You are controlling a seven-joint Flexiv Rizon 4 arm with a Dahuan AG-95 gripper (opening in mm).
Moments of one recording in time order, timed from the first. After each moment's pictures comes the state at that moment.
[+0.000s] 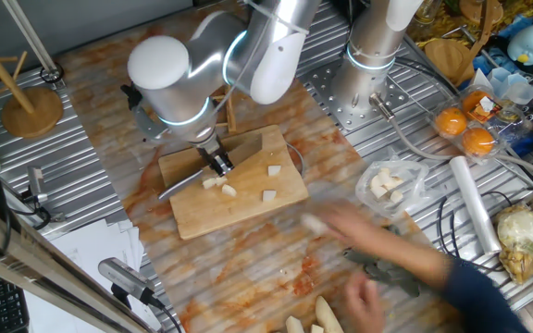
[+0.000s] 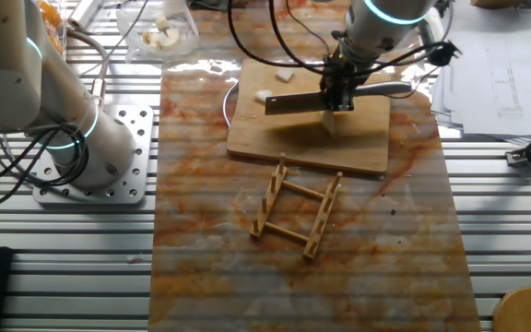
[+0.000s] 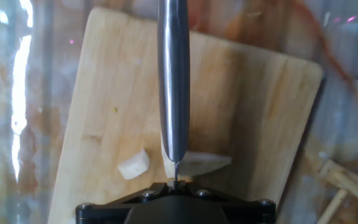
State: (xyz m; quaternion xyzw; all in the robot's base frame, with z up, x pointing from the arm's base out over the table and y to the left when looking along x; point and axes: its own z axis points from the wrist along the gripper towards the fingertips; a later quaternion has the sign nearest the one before) arm 0.470 0.085 0.051 0.07 -0.99 -0.02 0.09
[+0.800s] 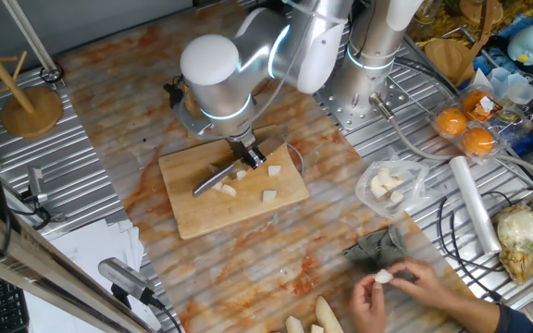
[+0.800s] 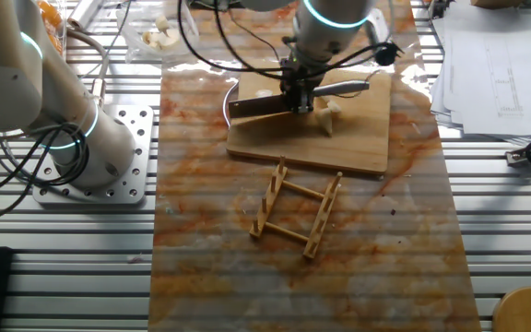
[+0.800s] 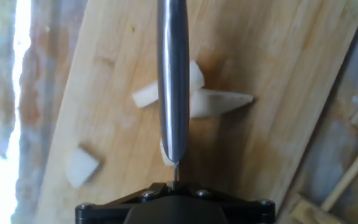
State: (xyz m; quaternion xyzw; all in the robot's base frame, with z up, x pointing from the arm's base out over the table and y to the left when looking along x) arm 0.406 0.094 0.050 0.09 -0.99 -0.02 0.11
